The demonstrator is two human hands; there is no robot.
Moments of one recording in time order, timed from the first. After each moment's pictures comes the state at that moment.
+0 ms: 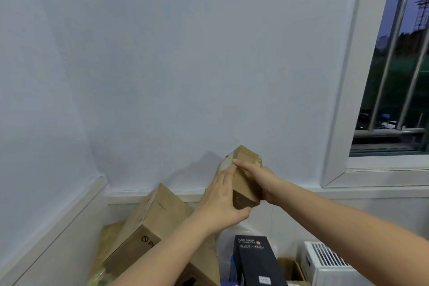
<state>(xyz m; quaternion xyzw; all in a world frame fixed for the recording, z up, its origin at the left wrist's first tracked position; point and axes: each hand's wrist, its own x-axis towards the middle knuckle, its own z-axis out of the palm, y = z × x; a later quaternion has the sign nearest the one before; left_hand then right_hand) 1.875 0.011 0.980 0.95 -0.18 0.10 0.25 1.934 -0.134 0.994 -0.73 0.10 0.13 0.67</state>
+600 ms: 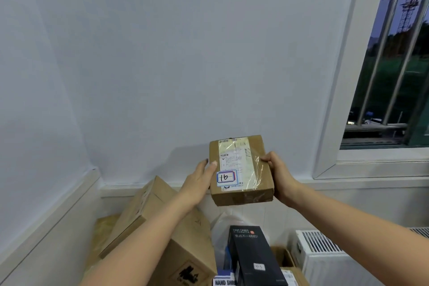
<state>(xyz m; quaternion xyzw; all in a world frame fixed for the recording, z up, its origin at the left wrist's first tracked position) 1.895 0.052 0.979 0.85 -0.03 0.00 0.52 1.915 -0.163 0.976 -0.65 0.04 0.10 0.75</state>
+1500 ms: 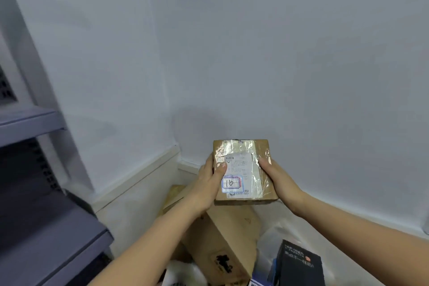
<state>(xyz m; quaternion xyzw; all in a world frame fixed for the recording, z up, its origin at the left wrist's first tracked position) 1.858 0.085 0.969 0.83 0.10 0.17 0.52 1.956 -0.096 0.964 -0.68 -0.23 0.19 0.67</state>
